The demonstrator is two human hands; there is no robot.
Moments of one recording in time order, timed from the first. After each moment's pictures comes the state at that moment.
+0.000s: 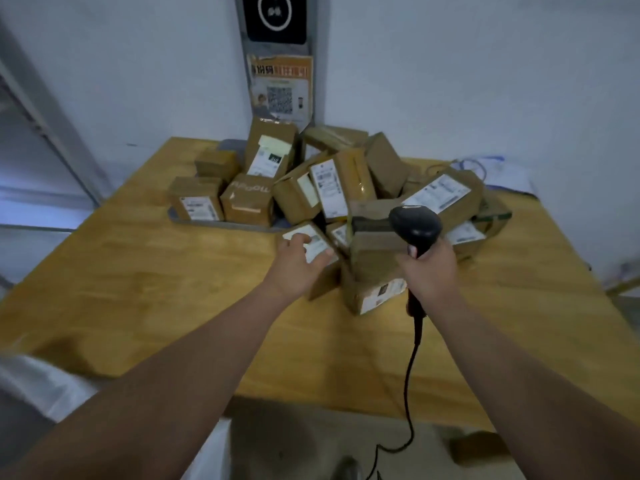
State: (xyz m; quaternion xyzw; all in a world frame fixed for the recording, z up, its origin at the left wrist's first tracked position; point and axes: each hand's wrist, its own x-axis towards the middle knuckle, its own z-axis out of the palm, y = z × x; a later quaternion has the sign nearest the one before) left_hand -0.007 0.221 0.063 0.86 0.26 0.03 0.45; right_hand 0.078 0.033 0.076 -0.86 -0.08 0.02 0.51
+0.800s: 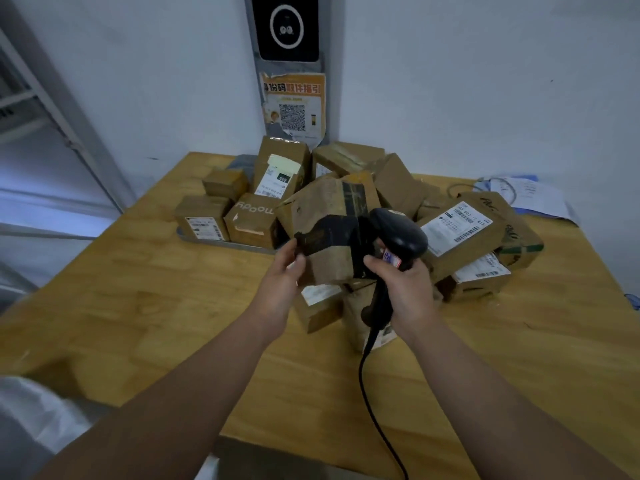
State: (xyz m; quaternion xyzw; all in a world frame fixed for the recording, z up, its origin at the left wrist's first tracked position) left_hand 0.012 0.228 0.070 0.61 0.29 0.15 0.72; right_hand 0.104 0.078 0.076 -0.61 -0.07 0.20 0.77
